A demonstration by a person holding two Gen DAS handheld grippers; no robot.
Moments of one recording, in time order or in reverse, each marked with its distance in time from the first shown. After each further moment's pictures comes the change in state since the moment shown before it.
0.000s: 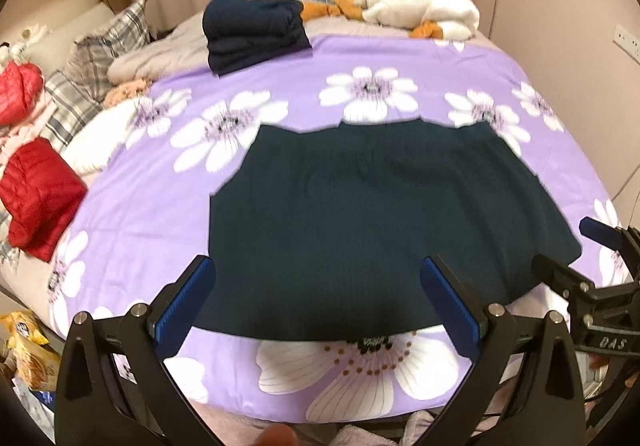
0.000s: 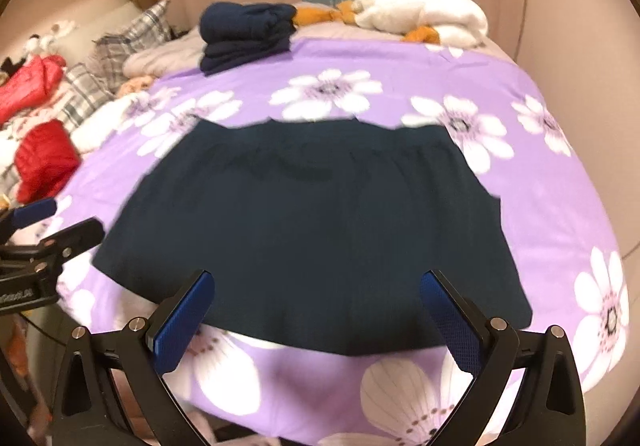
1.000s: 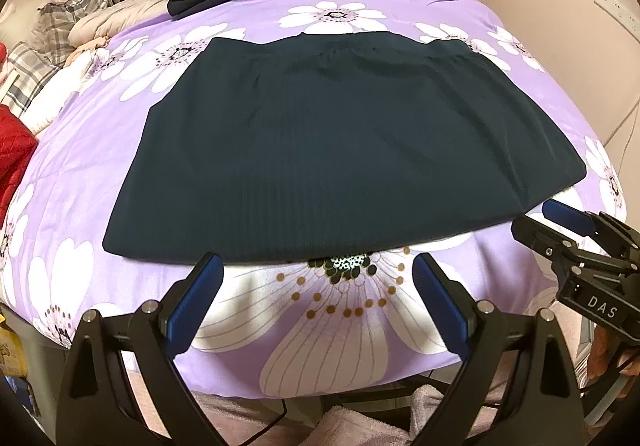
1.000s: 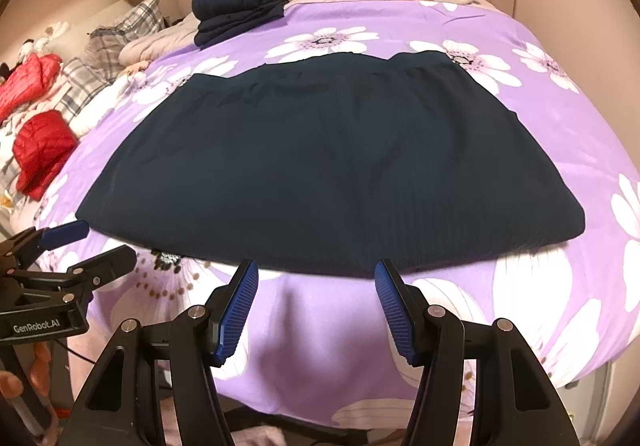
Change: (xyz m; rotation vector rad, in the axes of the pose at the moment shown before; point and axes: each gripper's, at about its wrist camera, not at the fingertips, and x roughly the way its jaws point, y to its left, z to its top) left arm 0.063 -0.023 -0.094 0.040 0.131 -0.113; right arm 0.039 -0.009 -0.073 0.075 0.048 0.025
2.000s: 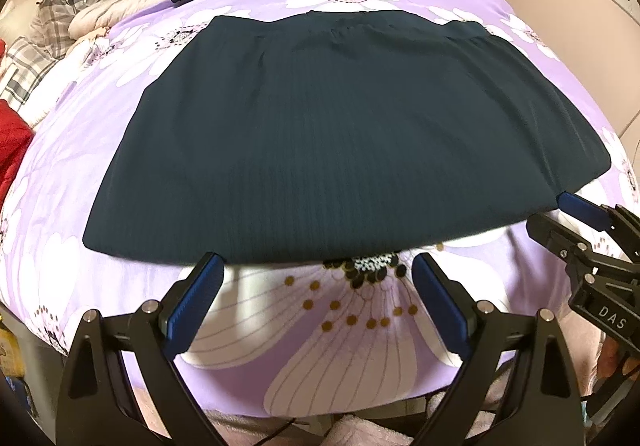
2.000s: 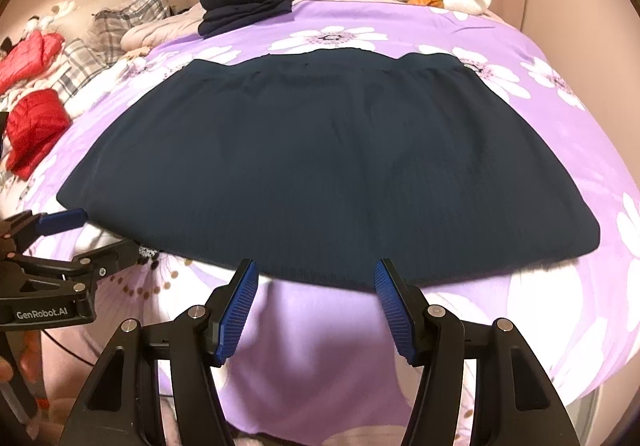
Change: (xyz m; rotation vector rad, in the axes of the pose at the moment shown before) left arm 0.032 0.005 -0.009 -0.011 0.031 0.025; right arm 0.021 0.004 -0.001 -0.067 -0.011 -0.033
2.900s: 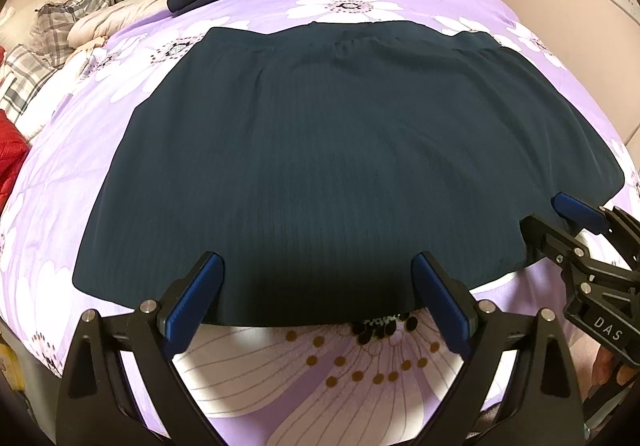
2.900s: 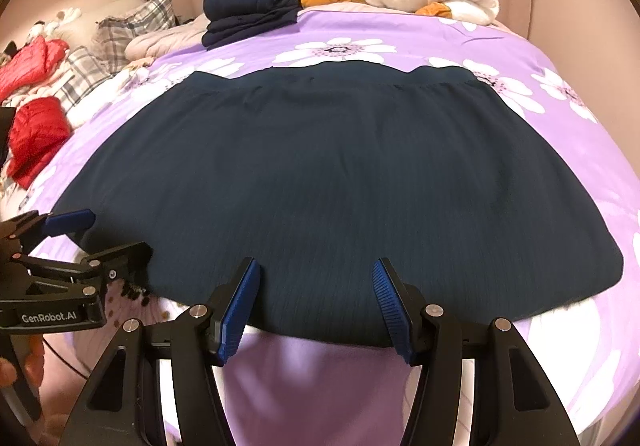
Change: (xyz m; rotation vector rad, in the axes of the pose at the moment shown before) left arm 0.018 0.002 0.022 0.005 -0.037 0.018; right arm 0.014 0.001 0.012 -0.015 -0.054 0.023
